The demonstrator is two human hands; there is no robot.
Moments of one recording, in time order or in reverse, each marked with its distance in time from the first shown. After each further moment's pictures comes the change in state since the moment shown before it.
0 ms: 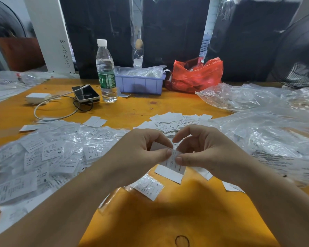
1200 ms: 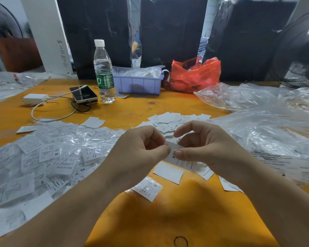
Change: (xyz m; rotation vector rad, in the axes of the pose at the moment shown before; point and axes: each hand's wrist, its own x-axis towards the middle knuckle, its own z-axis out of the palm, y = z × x) left_hand -0.002 0.003 0.010 -0.094 0.160 0.001; right_hand -0.001 -0.006 0.000 0.030 0.084 0.016
